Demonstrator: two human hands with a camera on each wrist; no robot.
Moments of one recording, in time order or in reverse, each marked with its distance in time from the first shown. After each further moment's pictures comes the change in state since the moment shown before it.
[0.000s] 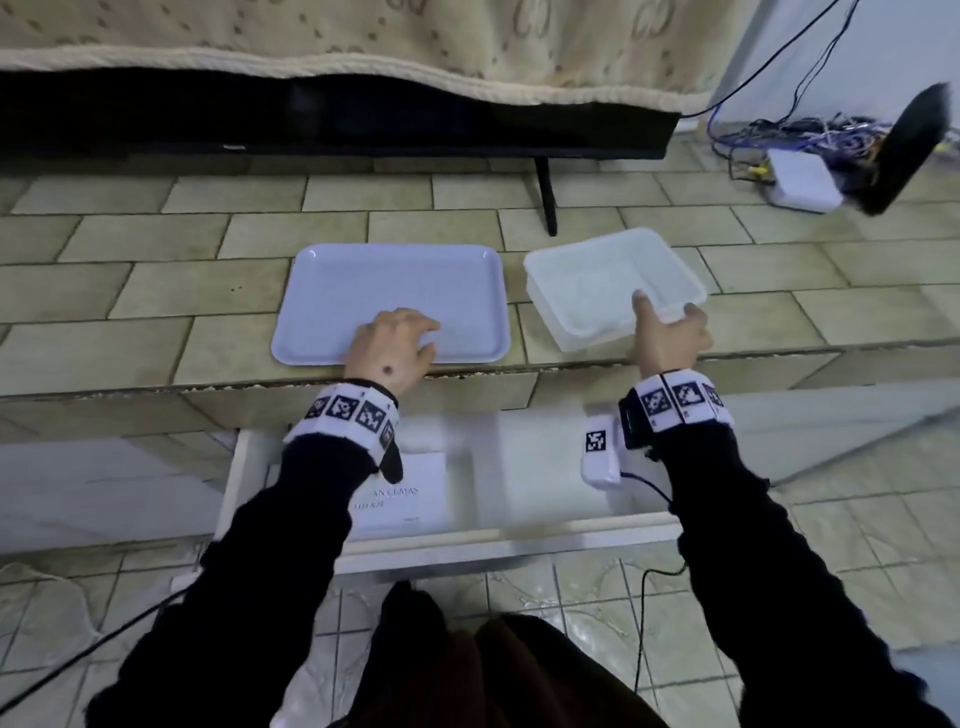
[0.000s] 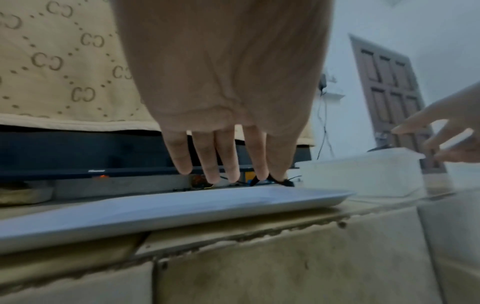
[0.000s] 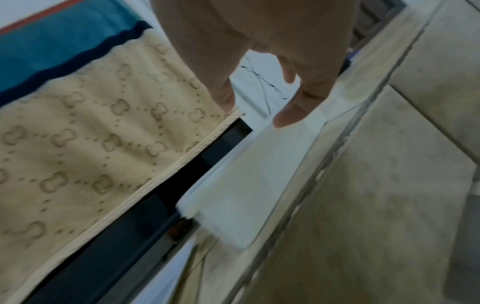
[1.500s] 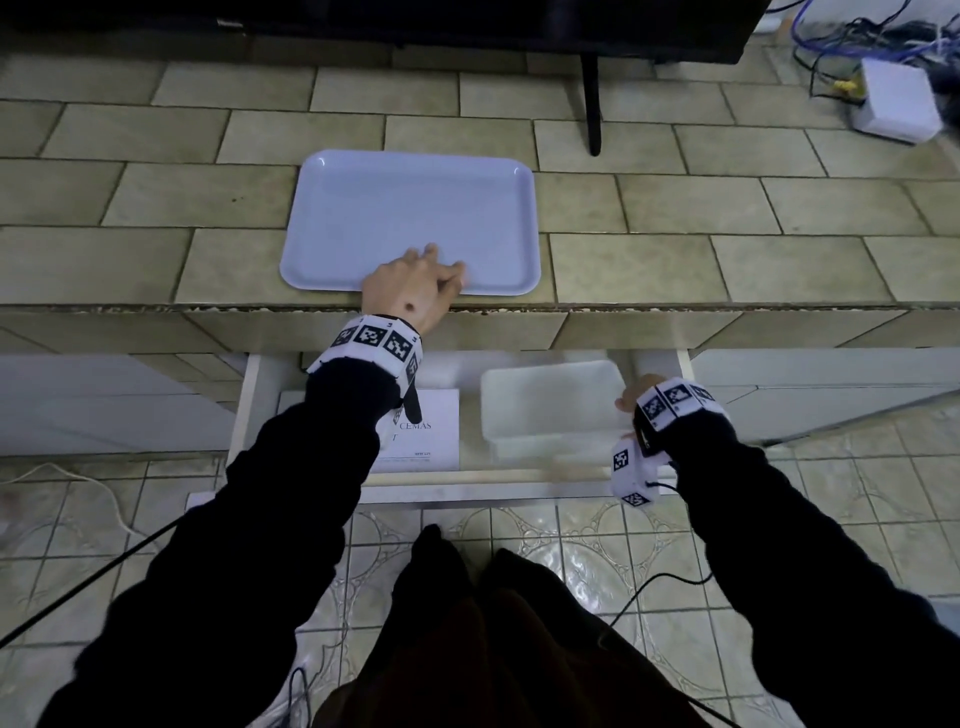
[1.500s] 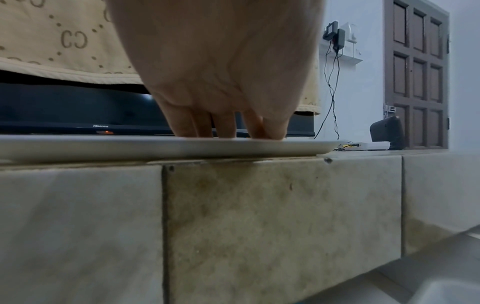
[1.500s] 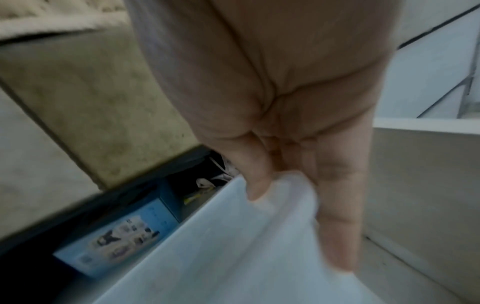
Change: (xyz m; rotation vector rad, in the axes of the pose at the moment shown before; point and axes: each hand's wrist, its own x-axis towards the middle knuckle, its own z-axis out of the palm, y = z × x) left_hand 0.018 -0.018 0.037 0.164 -0.054 -0.134; right_hand 0.010 0.127 -0.010 -0.712 -0.742 0.154
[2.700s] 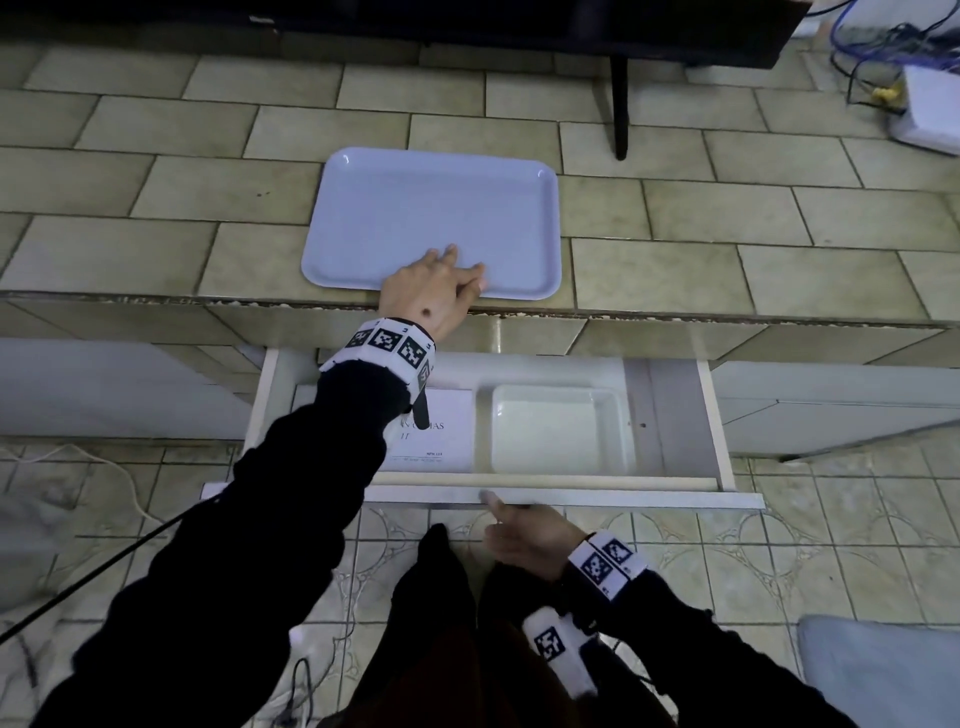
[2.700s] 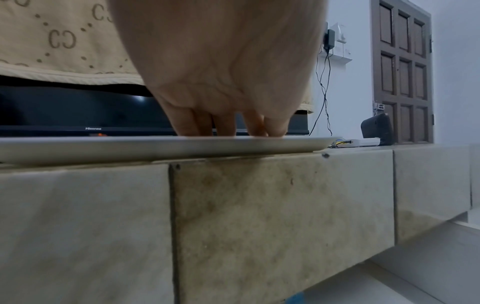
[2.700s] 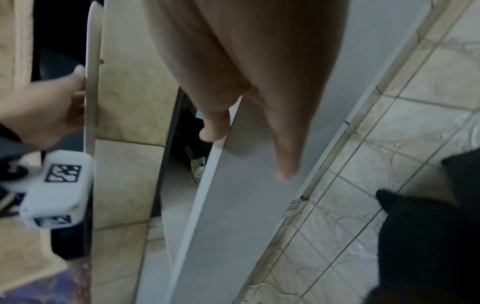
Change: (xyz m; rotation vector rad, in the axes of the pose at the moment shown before) left_hand -0.010 0.003 -0.012 -0.025 -0.084 0.044; right_hand -0.103 -0.001 0.164 0.747 -0.591 0.255
